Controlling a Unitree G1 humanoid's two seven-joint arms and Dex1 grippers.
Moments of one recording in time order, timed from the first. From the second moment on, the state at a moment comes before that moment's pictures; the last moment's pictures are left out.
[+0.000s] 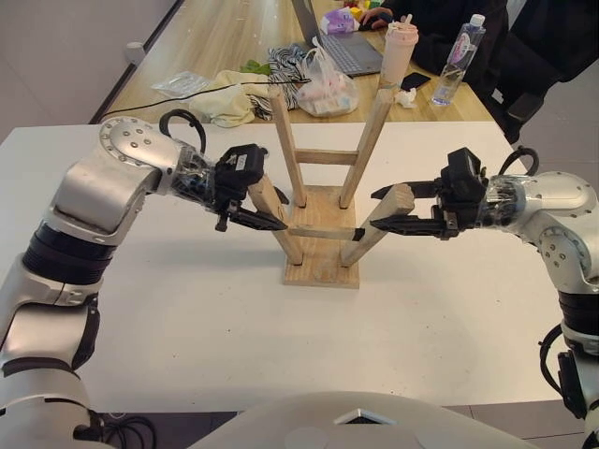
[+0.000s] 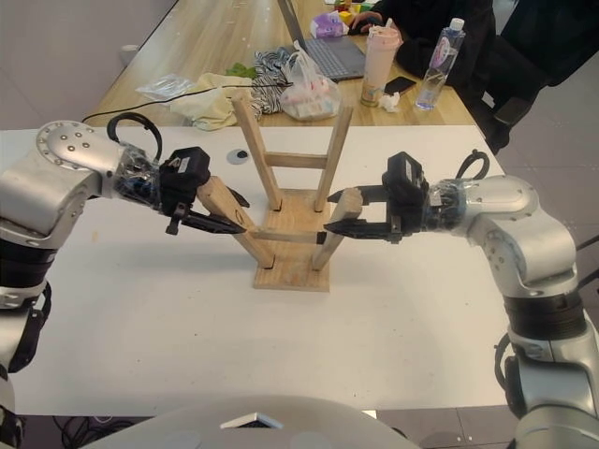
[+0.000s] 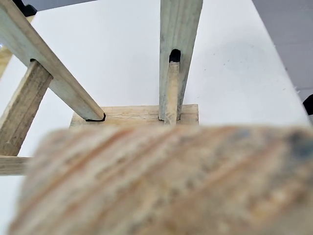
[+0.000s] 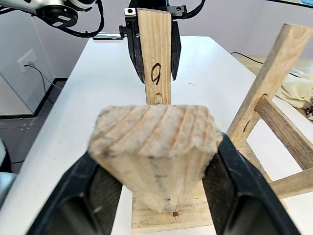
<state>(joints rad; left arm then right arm) -0.72 0.82 -0.37 -0.07 -0.34 0.56 -1.35 -0.39 -0.76 0.05 -0.26 0.59 0.56 1.18</state>
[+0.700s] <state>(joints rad) -0.37 0.63 -0.25 0.12 -0.22 0.41 -0.82 -0.44 -0.58 0.12 -0.14 0.58 0.62 1.05</state>
